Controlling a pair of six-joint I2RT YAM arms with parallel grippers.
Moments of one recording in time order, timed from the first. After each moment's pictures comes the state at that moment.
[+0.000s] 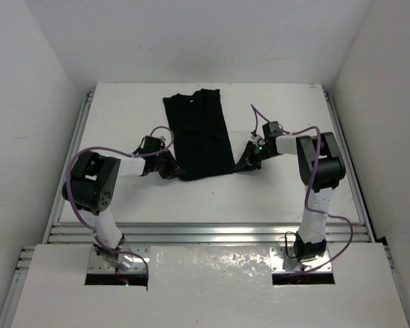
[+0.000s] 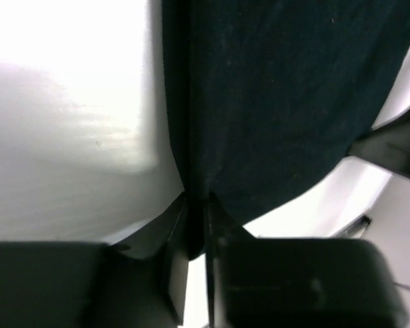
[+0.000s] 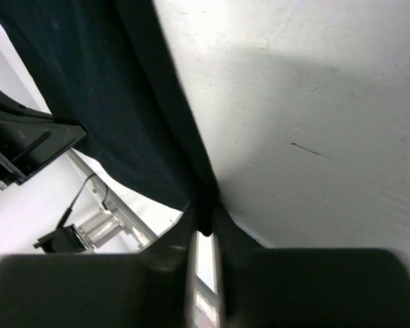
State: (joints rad) left arm -0.26 1.78 0.82 0.01 0.37 -0.83; right arm 0.15 2.08 1.14 -0.28 -0.75 0.52
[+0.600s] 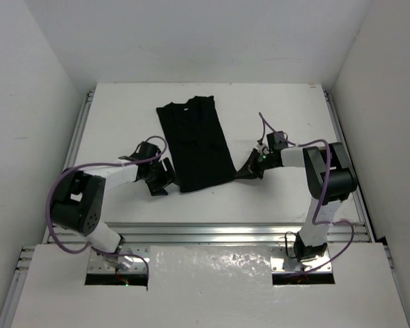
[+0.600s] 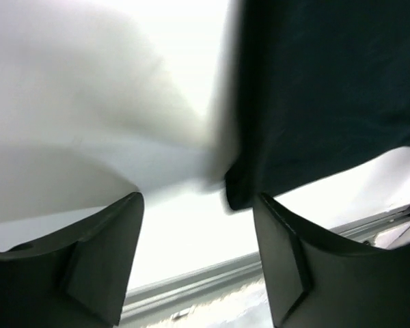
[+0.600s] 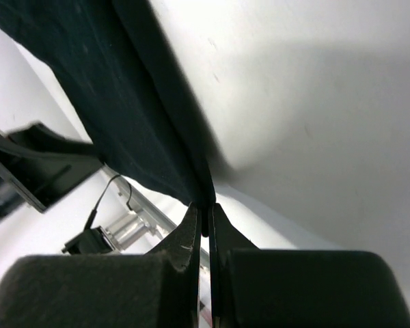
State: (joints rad) left arm -0.28 1.58 0.76 -0.33 0.29 -0.78; right arm 0.16 1.91 0.89 -0.11 -0.74 0.71
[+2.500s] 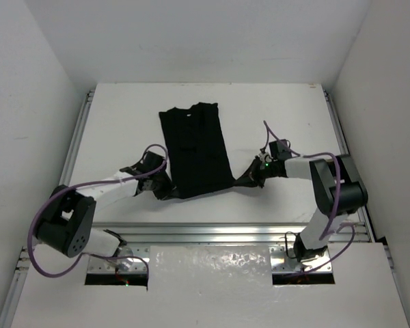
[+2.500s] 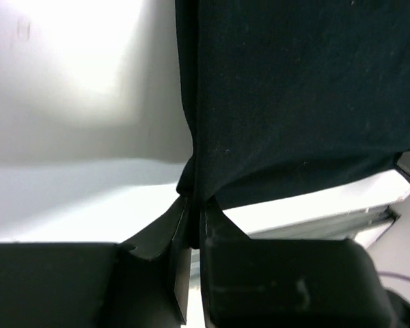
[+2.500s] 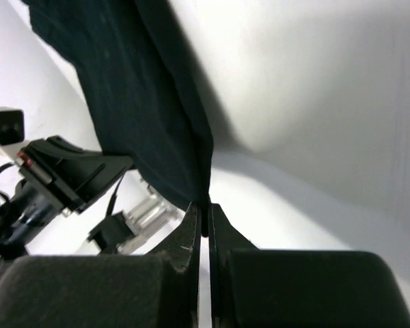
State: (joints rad) left arm -0.40 1.40 0.64 -0.32 0.19 -1.00; right arm 0.18 1.77 0.74 -0.07 -0.76 0.84
